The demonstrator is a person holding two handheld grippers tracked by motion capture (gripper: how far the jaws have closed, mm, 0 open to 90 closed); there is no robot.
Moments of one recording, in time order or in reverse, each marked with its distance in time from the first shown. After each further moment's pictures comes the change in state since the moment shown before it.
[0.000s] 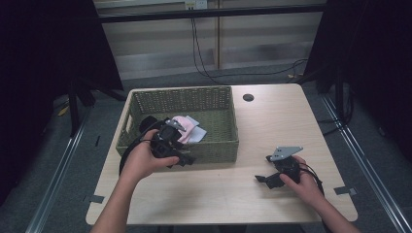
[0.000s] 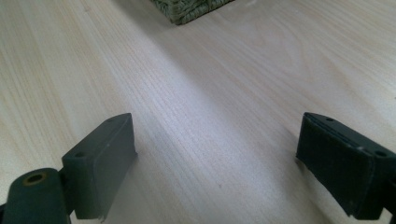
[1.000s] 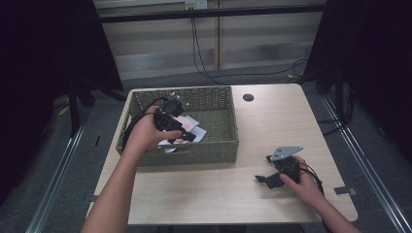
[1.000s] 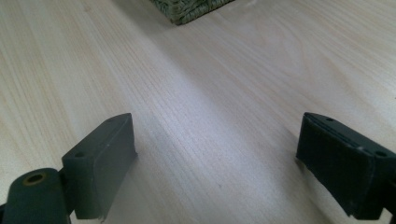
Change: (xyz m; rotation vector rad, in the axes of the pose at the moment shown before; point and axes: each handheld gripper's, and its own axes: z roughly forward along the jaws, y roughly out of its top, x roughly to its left) left arm 0.040 0.049 -0.005 0.059 0.066 -0.068; right arm 0.000 0.000 0.000 0.000 0.000 0.001
